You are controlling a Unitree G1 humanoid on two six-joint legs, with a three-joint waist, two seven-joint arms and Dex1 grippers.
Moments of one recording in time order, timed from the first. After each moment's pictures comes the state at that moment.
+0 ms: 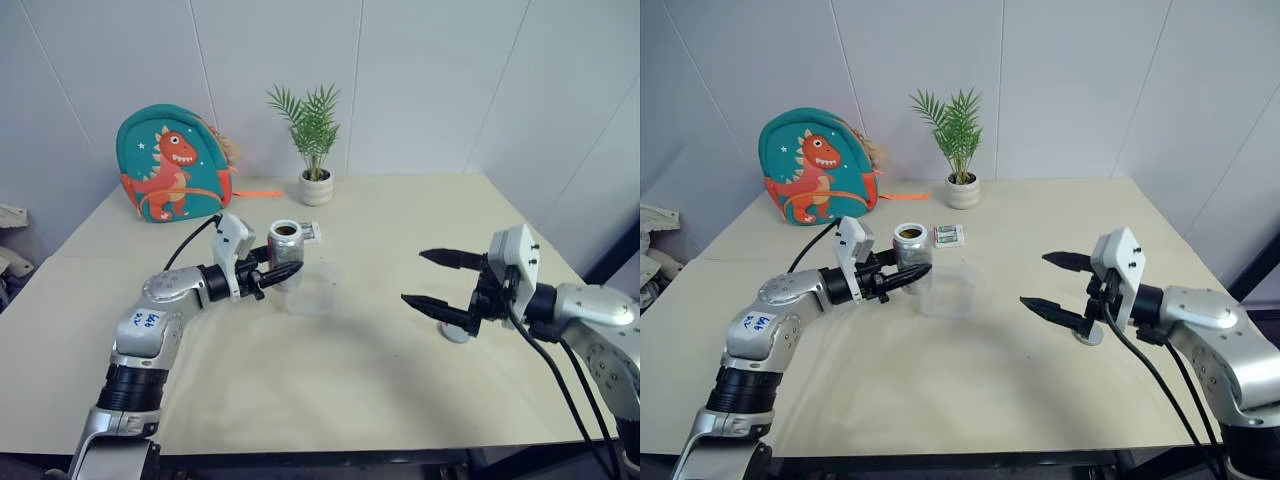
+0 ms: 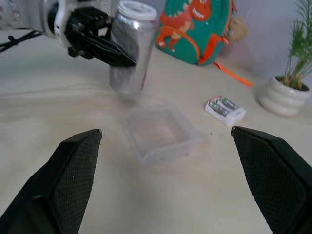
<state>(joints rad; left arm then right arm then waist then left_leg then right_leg) -0.72 0.51 0.07 0.06 -0.37 0.51 -0.73 -0.47 -0.81 -0.18 -0.35 0.65 0.53 0.92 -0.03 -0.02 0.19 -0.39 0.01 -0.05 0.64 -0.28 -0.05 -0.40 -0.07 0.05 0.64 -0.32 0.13</state>
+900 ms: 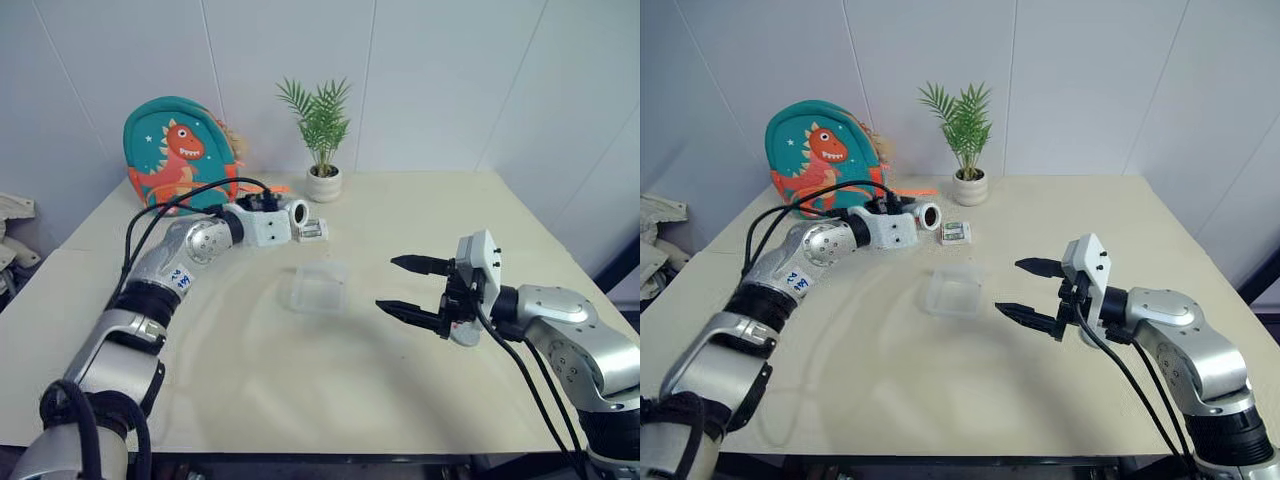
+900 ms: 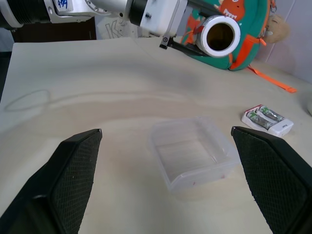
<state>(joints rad) -1.23 0.67 -0.47 0.77 0.72 -0.47 -0.14 -0.49 -0.70 -0.09 -0.30 0.62 0.51 0.91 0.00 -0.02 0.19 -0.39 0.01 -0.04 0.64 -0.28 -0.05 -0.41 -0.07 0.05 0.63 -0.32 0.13</state>
